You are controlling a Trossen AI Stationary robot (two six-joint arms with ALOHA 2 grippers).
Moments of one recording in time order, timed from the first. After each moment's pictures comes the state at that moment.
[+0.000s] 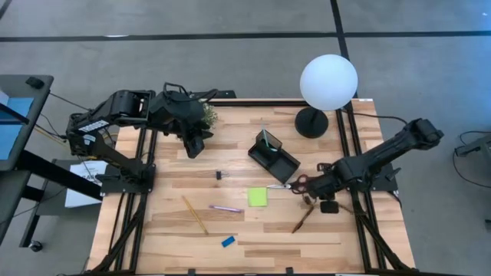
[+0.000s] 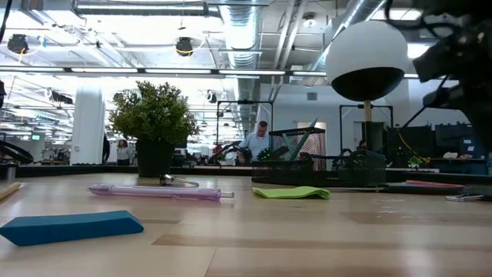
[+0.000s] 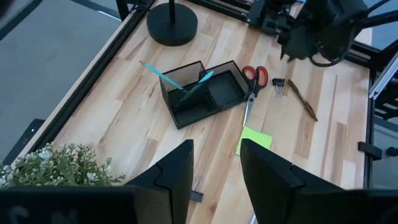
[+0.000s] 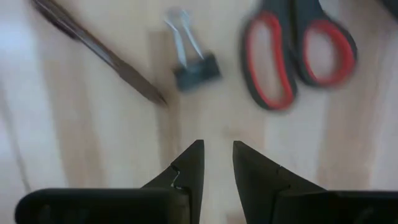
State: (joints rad) left arm 0.03 1.43 1.94 -1.28 -0.16 -0.33; right arm 0.42 1.23 0.71 -0.93 -0.05 0.39
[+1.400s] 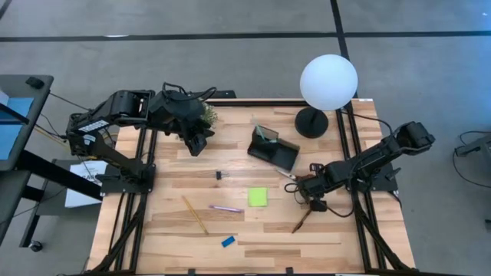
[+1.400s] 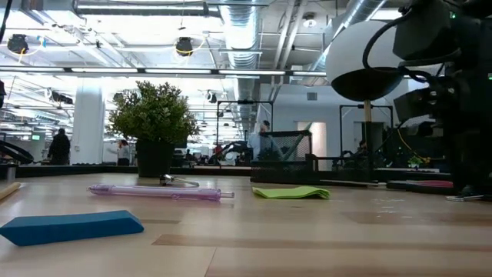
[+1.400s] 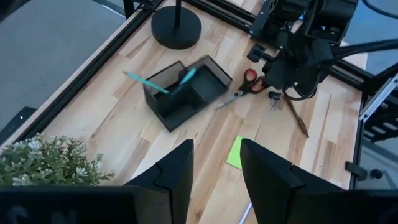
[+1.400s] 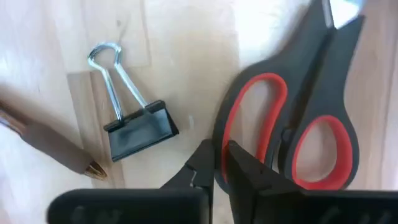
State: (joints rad) left arm 0.03 1.43 1.94 -1.27 -0.17 -0.45; right arm 0.35 1.41 0.58 -0.65 0.02 0.39
